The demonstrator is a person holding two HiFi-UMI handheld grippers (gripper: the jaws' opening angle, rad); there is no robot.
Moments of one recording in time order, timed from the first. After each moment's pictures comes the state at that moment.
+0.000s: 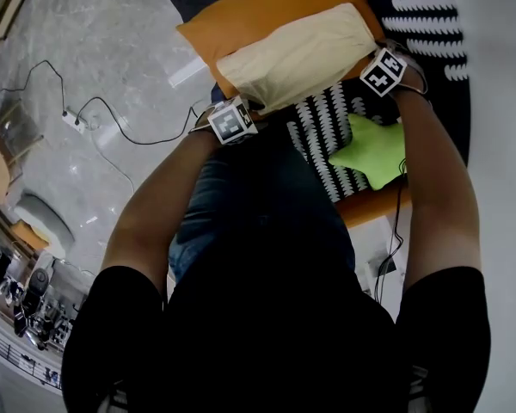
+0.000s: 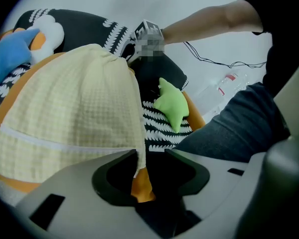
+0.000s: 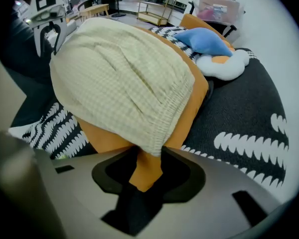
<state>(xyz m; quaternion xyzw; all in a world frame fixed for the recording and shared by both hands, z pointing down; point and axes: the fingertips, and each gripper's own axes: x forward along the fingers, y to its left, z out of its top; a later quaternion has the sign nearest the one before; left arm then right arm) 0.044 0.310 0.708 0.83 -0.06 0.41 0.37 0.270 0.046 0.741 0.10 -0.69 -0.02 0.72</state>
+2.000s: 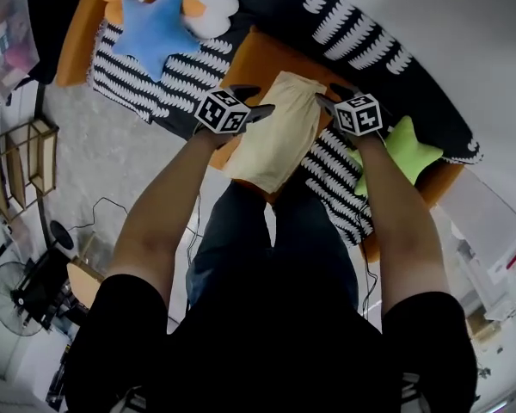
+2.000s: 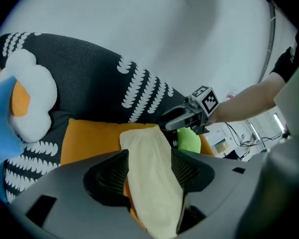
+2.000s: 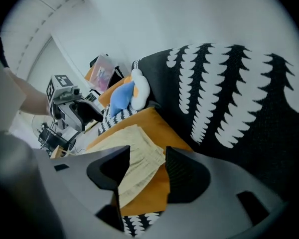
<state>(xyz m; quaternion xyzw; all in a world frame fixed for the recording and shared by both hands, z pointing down) 0.121 0.000 0.621 0.86 -0.04 0.38 0.35 0.271 0.026 0.672 0.43 -0.74 0.44 0.27</state>
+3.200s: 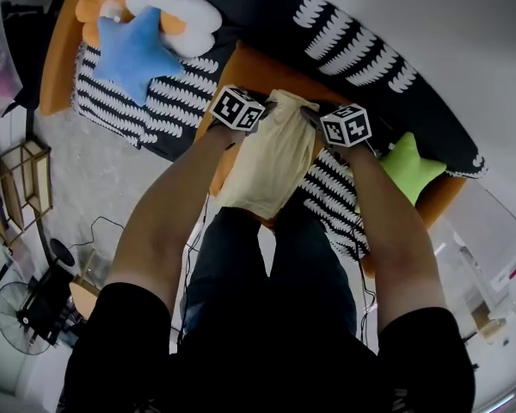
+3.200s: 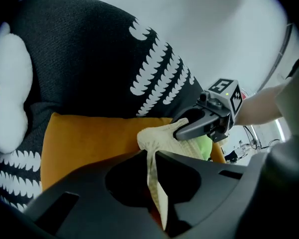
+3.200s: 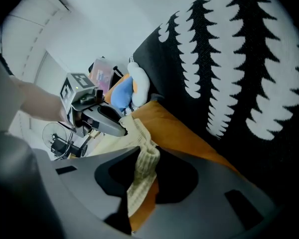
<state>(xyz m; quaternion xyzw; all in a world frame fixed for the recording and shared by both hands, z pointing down) 0.176 -0.033 0.715 0.82 -0.01 0.43 0.37 0.243 0.006 0.724 0.38 -0.74 0.51 0.23</state>
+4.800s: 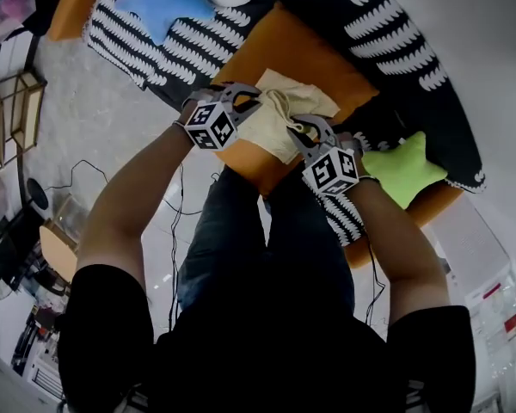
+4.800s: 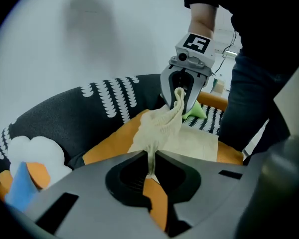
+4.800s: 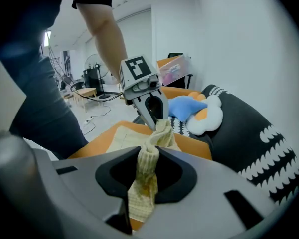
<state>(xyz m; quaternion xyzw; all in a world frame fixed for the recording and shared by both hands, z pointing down) 0.065 0.034 0.641 0.91 0.05 0.40 -0.02 0.108 0.087 0.607 0.22 -0.90 0.09 0.35</state>
